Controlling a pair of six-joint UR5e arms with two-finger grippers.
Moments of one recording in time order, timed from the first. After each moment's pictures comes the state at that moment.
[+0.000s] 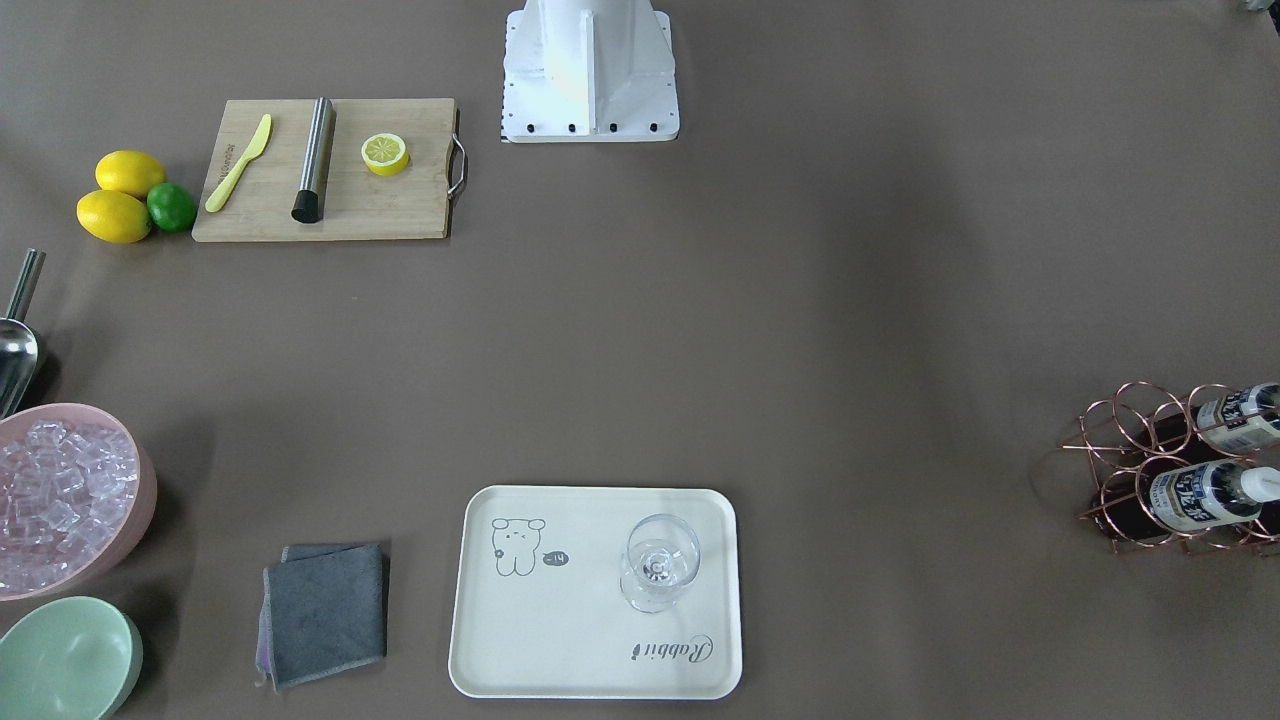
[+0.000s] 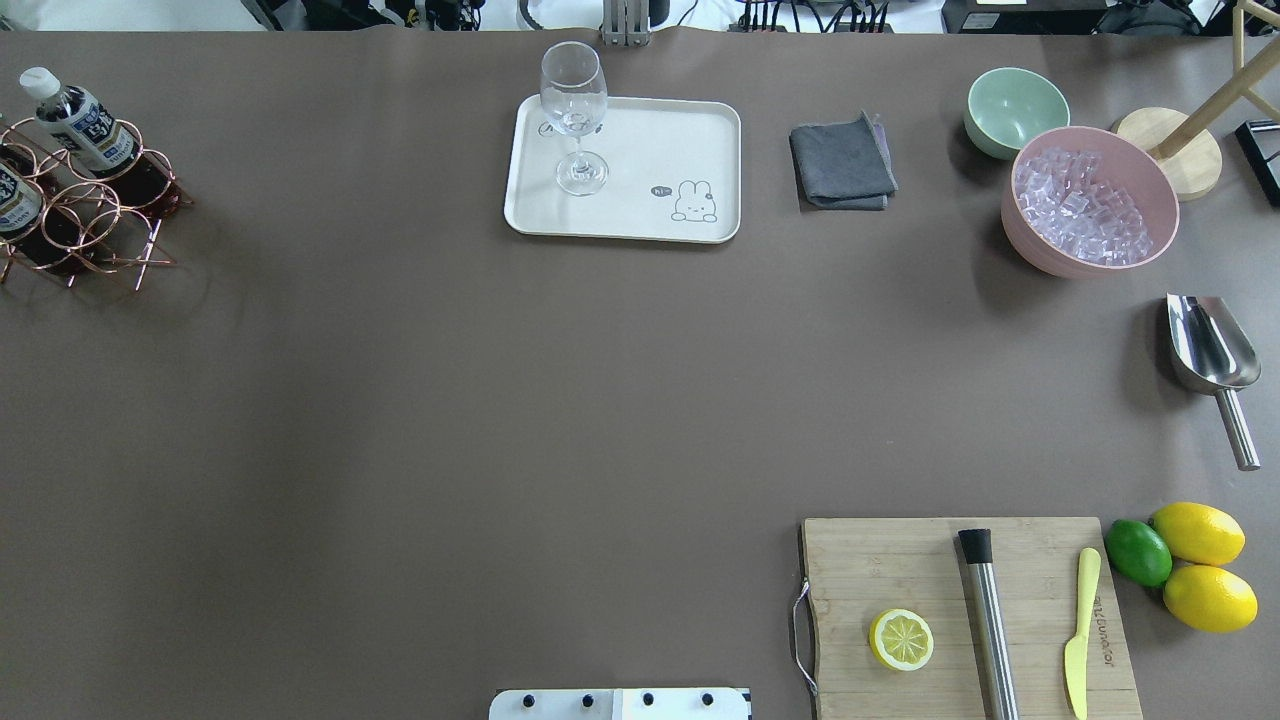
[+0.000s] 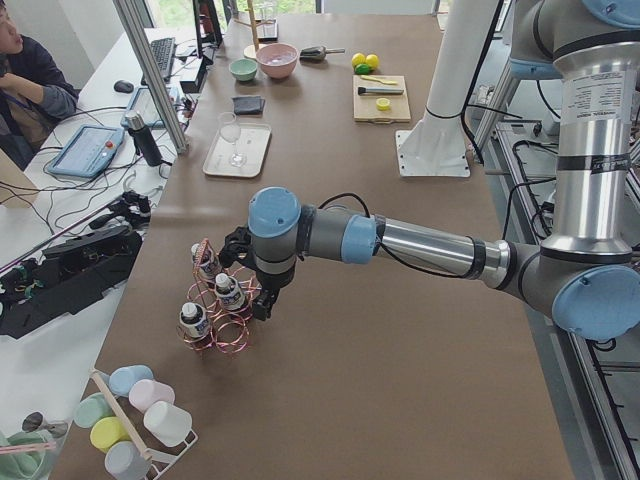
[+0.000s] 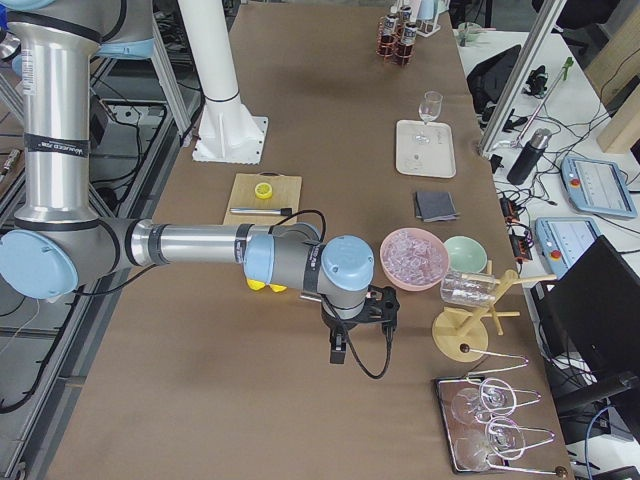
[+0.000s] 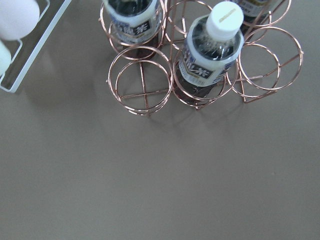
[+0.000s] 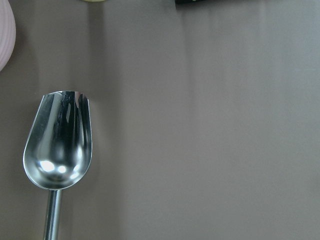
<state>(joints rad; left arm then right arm) -1.60 -1.55 -1.81 -1.51 -2.38 0.33 1.68 -1.66 1.71 -1.73 2.33 -0.11</state>
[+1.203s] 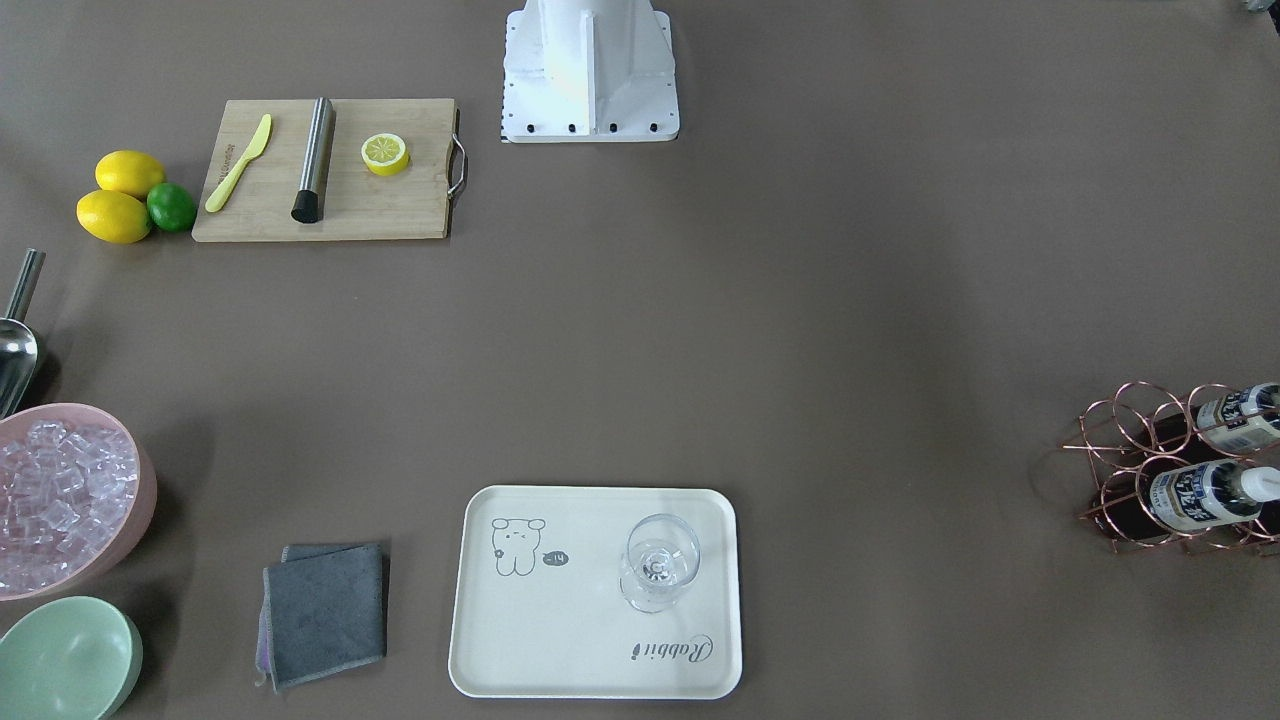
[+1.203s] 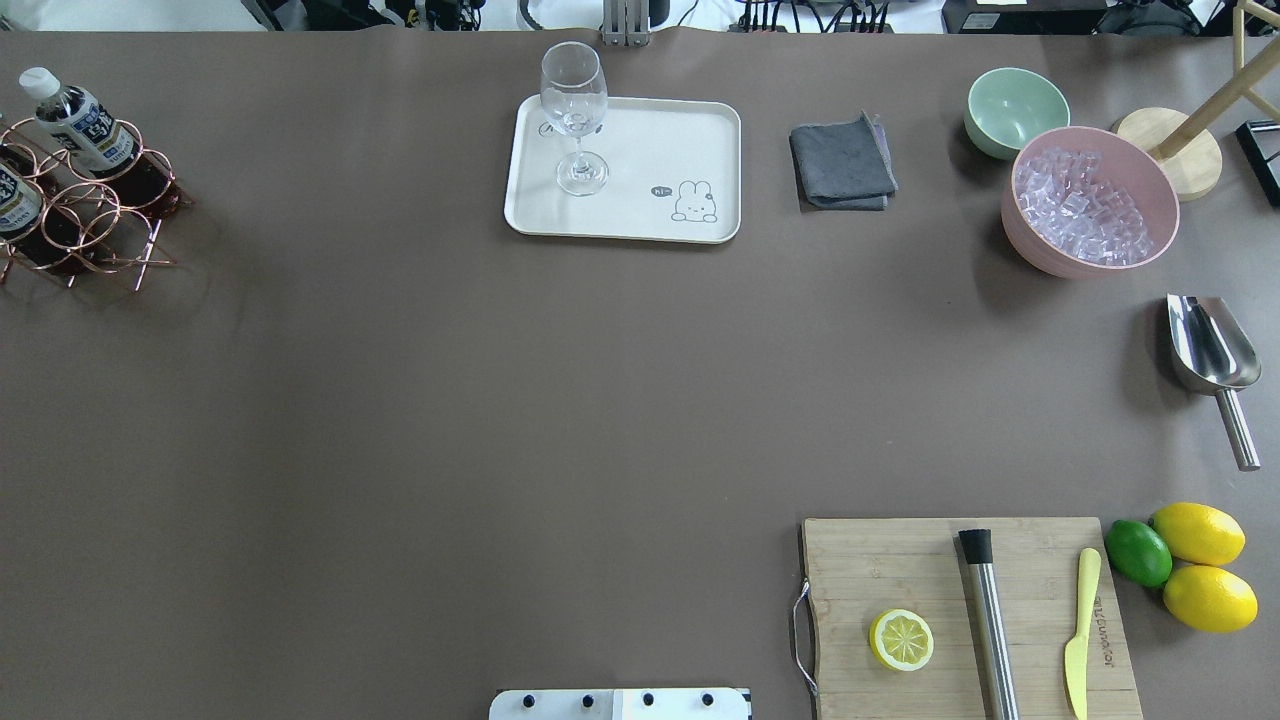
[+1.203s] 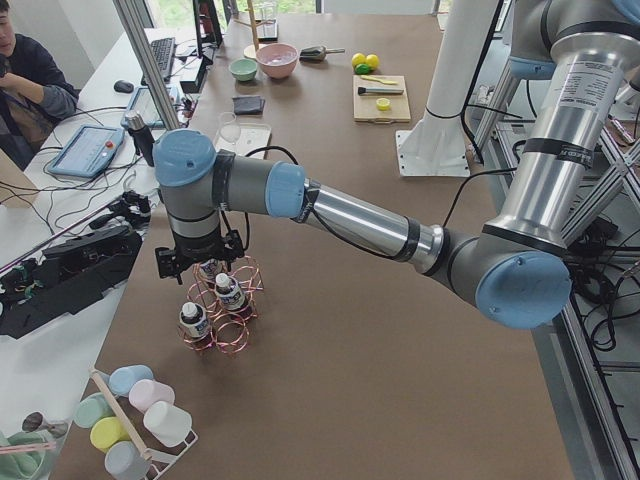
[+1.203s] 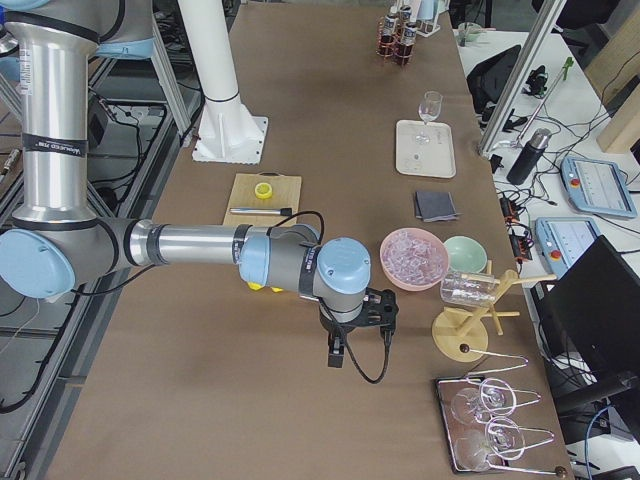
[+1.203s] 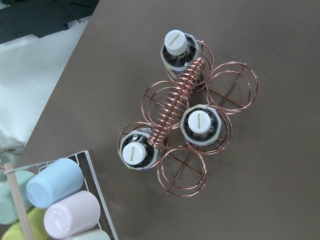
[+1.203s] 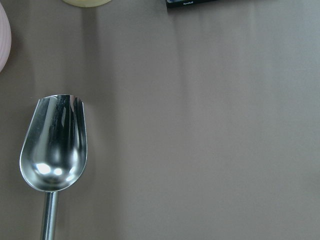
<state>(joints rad) -1.70 -1.92 -1.58 -1.34 -2.38 1.25 1.70 -1.66 1.71 -1.73 2.33 -0.11</state>
